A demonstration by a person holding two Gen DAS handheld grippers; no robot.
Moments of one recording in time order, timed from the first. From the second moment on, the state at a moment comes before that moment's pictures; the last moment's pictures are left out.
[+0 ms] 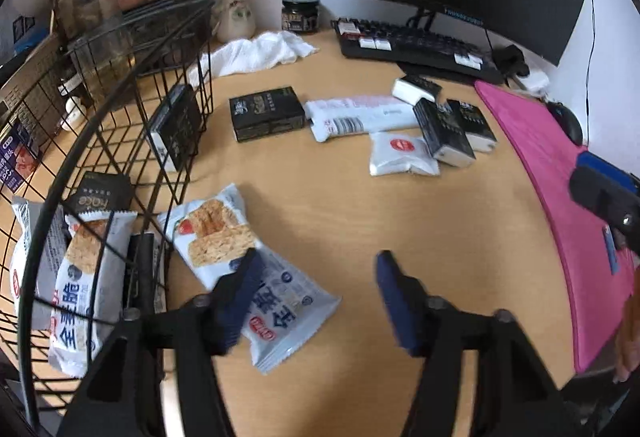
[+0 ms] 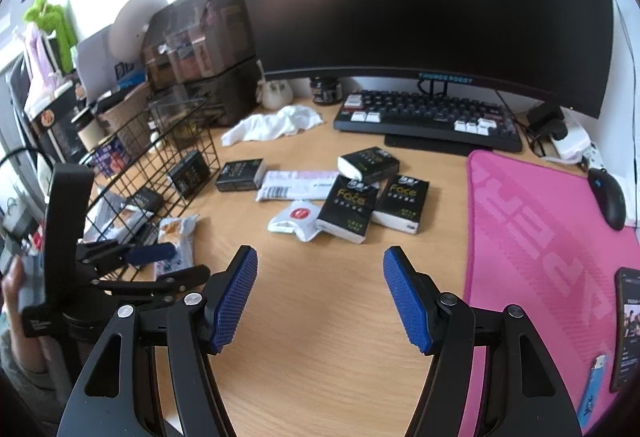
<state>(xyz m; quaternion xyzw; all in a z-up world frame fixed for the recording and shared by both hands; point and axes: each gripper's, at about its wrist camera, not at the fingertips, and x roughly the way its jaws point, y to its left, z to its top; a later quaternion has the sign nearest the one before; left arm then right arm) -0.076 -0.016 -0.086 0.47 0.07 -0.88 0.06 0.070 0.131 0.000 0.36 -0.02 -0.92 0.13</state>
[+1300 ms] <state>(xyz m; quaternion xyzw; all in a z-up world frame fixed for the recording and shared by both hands) -0.048 -0.015 -0.094 0.50 0.11 -0.86 0.04 0.047 0.072 -0.074 0.43 0.02 -0.89 0.16</state>
